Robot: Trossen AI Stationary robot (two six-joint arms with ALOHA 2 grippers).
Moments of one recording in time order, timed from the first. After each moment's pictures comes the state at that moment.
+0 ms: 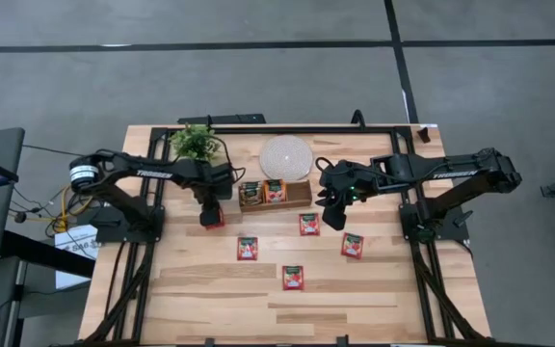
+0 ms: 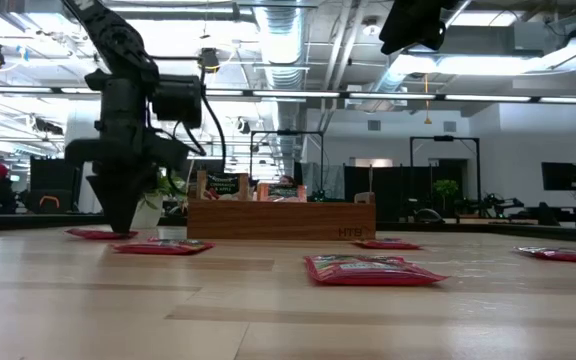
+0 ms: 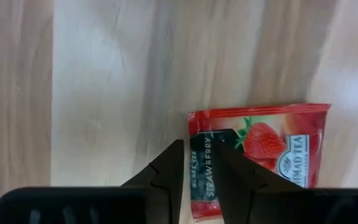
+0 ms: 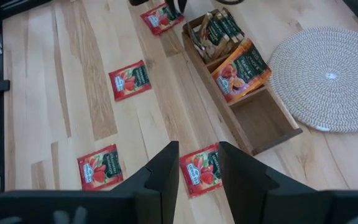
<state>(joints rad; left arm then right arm) 0.35 1.50 0.72 -0.65 0.11 0.16 0.08 1.33 1.28 -0.83 0.10 0.35</state>
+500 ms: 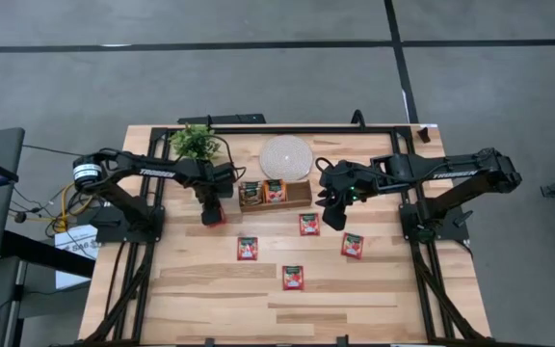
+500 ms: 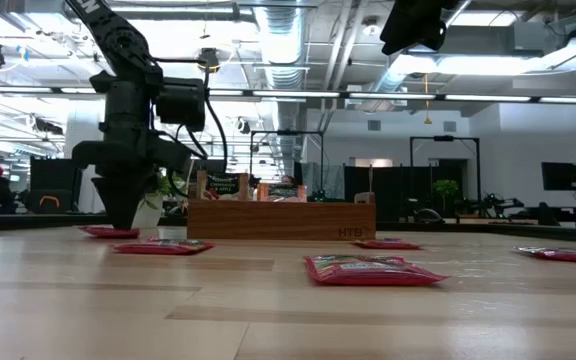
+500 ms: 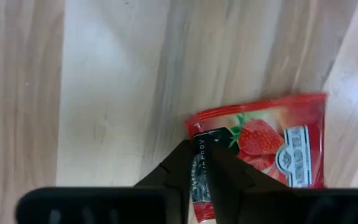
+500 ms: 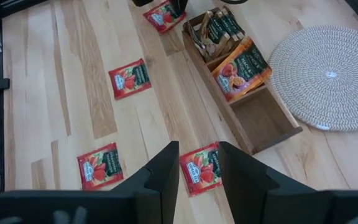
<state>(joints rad) 0.35 1.56 0.72 -0.64 0.11 0.13 0.08 1.33 1.28 -0.84 0.10 0.35</state>
